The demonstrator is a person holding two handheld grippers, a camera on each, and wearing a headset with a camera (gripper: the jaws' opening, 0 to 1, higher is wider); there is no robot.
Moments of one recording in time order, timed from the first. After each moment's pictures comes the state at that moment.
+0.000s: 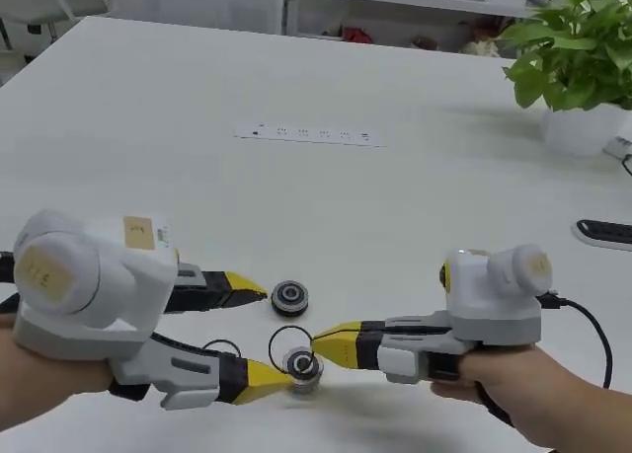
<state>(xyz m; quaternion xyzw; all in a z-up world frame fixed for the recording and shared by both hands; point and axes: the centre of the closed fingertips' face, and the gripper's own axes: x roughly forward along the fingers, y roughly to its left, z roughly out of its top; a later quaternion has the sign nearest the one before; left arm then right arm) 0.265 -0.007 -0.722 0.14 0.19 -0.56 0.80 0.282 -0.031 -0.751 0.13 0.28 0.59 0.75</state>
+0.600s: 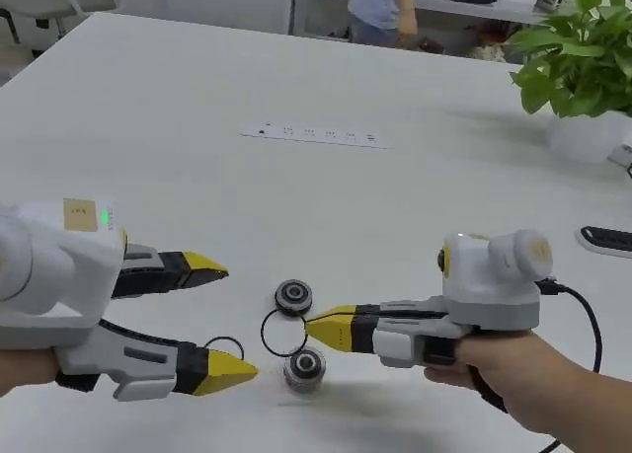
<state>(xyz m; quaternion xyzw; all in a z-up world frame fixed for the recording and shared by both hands) 0.268 0.030 -0.713 0.14 0.18 -0.52 0.82 0.287 -0.016 -0.735 0.12 0.27 0.60 0.74</state>
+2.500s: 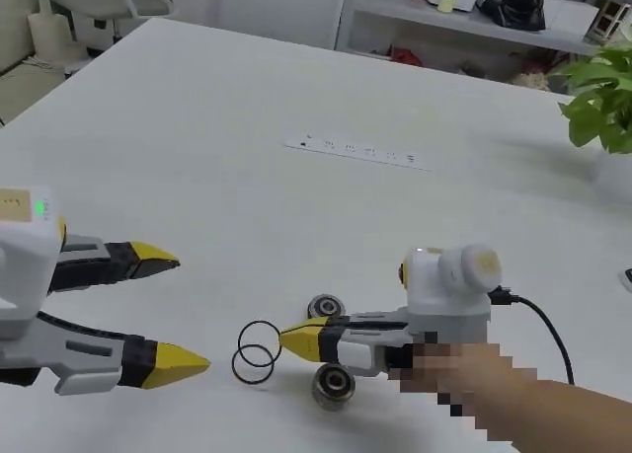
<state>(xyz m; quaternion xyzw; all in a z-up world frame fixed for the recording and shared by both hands) 0.272 0.100 -0.712 0.13 0.19 -0.45 0.86 0.296 0.037 -0.765 0.08 0.30 0.62 0.72</state>
